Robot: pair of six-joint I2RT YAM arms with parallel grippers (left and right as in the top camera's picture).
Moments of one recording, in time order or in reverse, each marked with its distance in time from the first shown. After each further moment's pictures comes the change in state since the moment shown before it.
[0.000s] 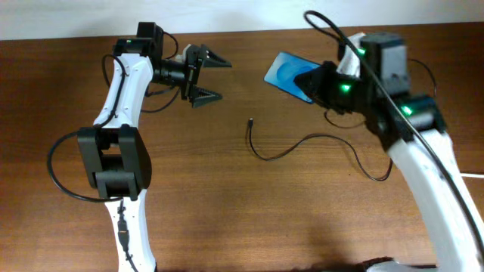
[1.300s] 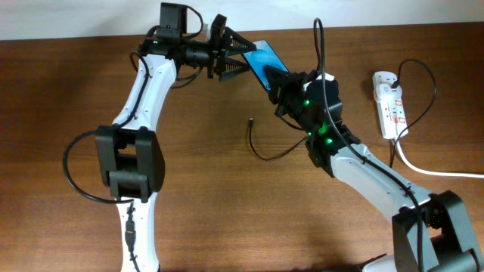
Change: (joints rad) left arm -0.115 0.000 0.002 0.587 0.046 -0.261; right arm 0.183 0.198 -0.525 1.221 0.292 0.967
